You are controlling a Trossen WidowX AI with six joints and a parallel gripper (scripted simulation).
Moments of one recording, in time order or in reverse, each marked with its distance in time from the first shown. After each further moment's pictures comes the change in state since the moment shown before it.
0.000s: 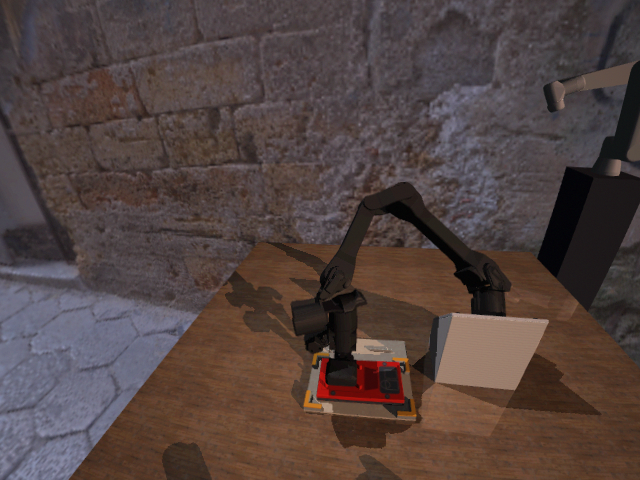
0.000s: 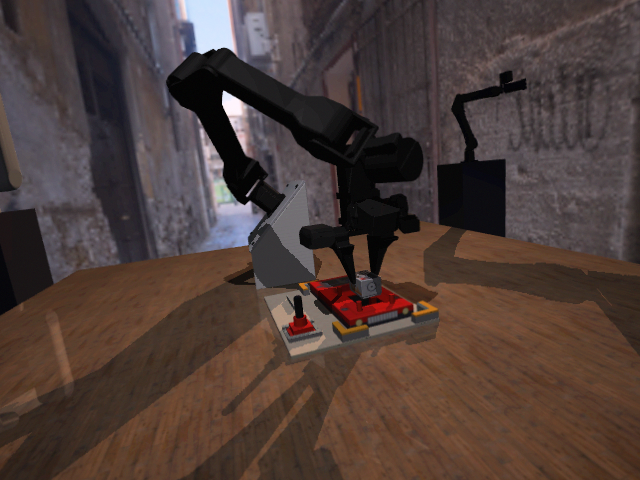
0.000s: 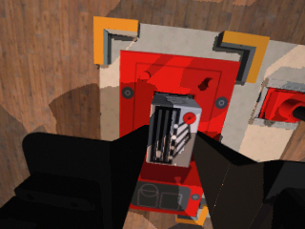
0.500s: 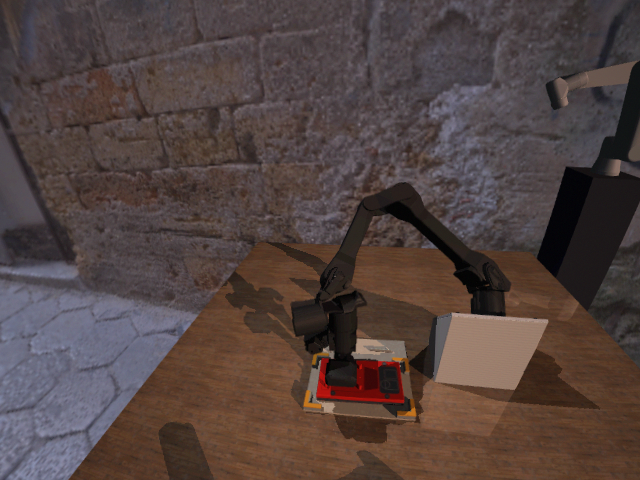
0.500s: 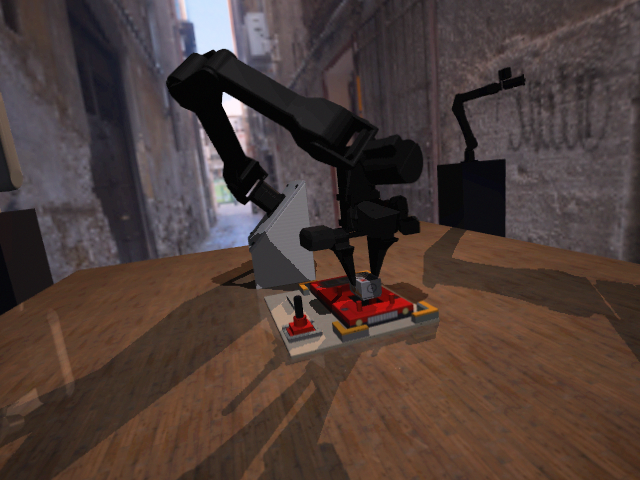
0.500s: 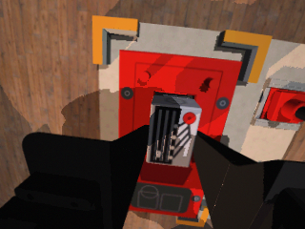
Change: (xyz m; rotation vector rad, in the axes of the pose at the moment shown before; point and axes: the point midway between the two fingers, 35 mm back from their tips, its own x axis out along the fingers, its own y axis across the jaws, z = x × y) arm 0.002 0.000 0.000 0.002 0.001 0.001
